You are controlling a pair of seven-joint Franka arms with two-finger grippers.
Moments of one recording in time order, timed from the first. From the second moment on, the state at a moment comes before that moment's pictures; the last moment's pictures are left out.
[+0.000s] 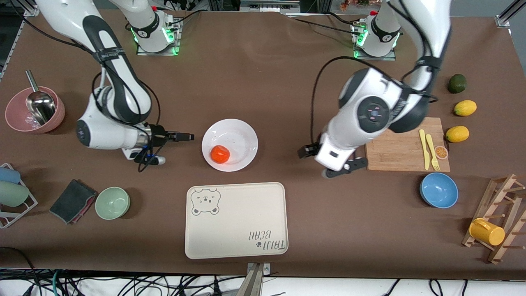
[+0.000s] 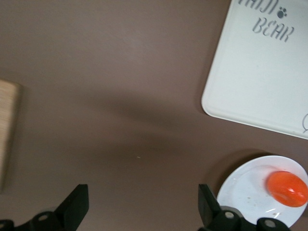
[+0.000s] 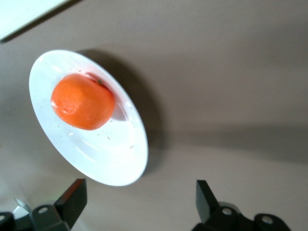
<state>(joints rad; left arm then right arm) -0.28 0.53 -0.16 -1.37 -0.11 1.84 -0.69 0.13 0.44 0.10 -1.99 0.67 2.14 -0.10</state>
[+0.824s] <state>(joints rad) -0.08 0.46 -0.16 -1.36 -0.11 1.72 -0.33 0.12 0.56 0.10 -2.06 1.04 2.21 -0.60</state>
